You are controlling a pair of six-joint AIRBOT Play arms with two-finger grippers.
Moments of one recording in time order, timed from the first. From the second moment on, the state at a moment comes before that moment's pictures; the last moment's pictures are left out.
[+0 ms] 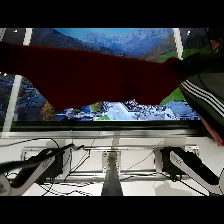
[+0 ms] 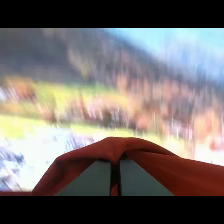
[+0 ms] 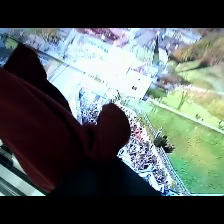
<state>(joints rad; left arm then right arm) 0.36 -1.03 1.37 1.18 -1.10 -1.31 -0.13 -1.03 1.38 -1.03 1.44 1.11</state>
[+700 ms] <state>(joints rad) 0.14 -1.58 1.35 1.12 -0.99 -1.32 -0.13 -1.19 0.94 -1.02 0.58 1.11</state>
